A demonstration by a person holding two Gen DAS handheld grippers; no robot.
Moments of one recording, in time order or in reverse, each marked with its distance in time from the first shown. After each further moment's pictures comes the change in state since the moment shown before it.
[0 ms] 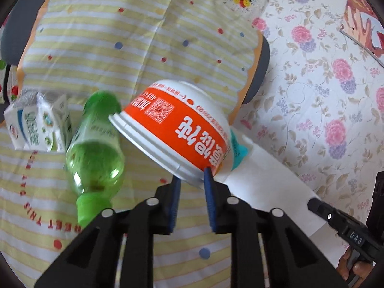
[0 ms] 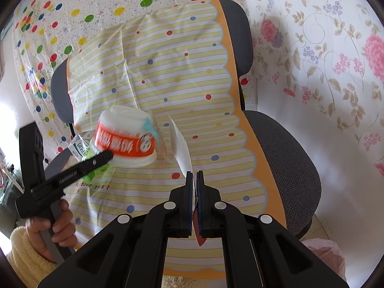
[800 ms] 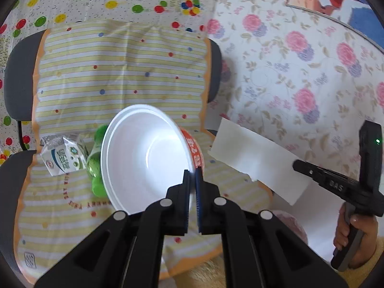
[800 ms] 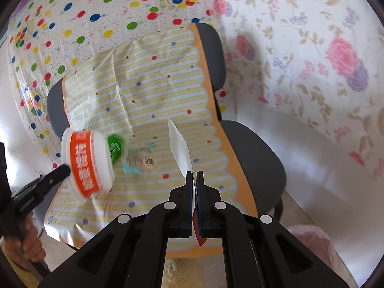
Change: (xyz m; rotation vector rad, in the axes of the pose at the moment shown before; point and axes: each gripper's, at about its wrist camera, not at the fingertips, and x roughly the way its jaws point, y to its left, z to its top) left arm -0.116 -0.067 -0.034 0.260 -0.017 -0.002; right arm -0.079 -0.007 -0.021 0.084 -0.087 -0.103
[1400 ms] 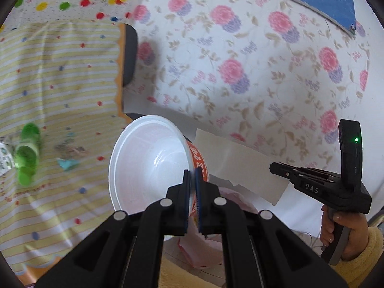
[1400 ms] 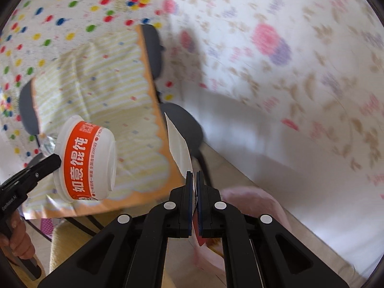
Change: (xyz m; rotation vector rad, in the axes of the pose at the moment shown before) left arm 0.010 -0.115 -0.039 0.144 0.088 -0.328; right arm -0.092 -0.080 -0.069 0.091 0.053 -0.291
